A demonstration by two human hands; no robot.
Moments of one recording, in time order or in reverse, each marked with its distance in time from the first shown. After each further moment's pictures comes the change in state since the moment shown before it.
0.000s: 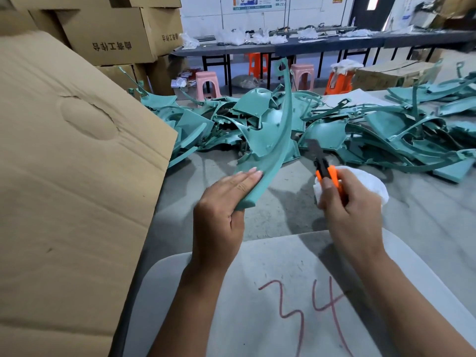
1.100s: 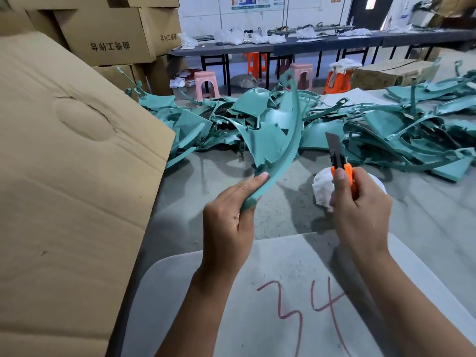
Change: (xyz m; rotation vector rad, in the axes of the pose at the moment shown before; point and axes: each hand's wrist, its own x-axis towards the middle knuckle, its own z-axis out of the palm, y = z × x) left_hand -0.004 0.014 0.013 -0.134 0.068 -0.084; right_hand 0.005 0.006 -0.002 -0.108 0.174 0.099
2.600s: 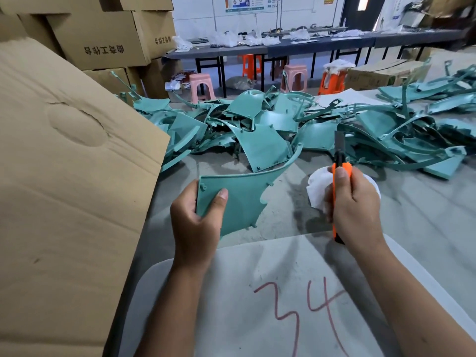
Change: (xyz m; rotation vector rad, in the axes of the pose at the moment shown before) left_hand 0.008 -0.010 -0.026 -0.205 0.120 -0.430; right_hand 0.010 0.009 0.001 0.163 -0.117 0.158
